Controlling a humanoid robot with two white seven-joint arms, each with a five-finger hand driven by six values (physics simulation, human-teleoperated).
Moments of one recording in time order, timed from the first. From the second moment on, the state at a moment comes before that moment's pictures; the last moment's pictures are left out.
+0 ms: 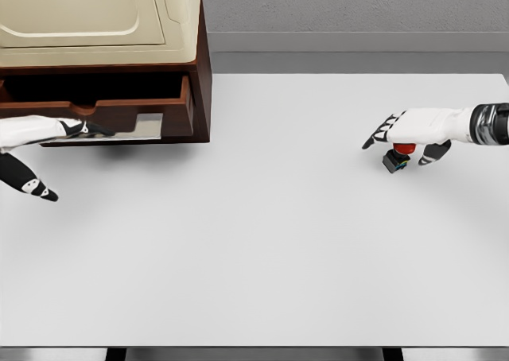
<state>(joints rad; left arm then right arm) -0.57 1.29 -0.65 -1.76 0.31 -0.25 -0.61 -0.88 -0.83 0.89 -1.21 0.46 -0.61 0.61</state>
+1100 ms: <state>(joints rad) -0.57 1.47 -0.78 -1.76 0.49 -0.55 -0.61 -0.88 -0.83 0.88 -1.21 0.46 -0.61 0.61</state>
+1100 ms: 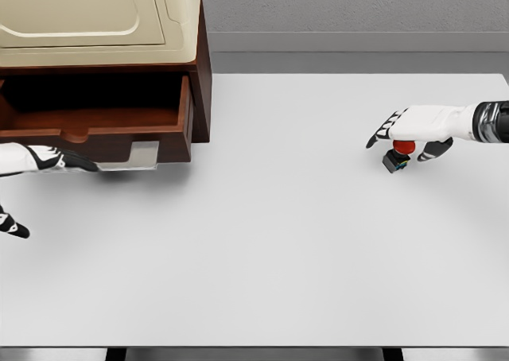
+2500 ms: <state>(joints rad) -0.60 1.63 -0.62 -1.75 0.80 -0.61 -0.61 -0.88 -0.81 0.87 -1.20 0.44 -0.61 0.61</state>
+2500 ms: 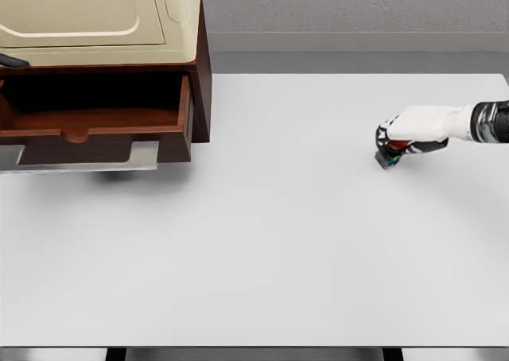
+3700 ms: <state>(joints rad) -0.60 1.61 -0.61 -1.75 0.82 -0.61 -0.61 -1.18 -0.39 0.96 -1.21 0.32 -0.61 0.61</state>
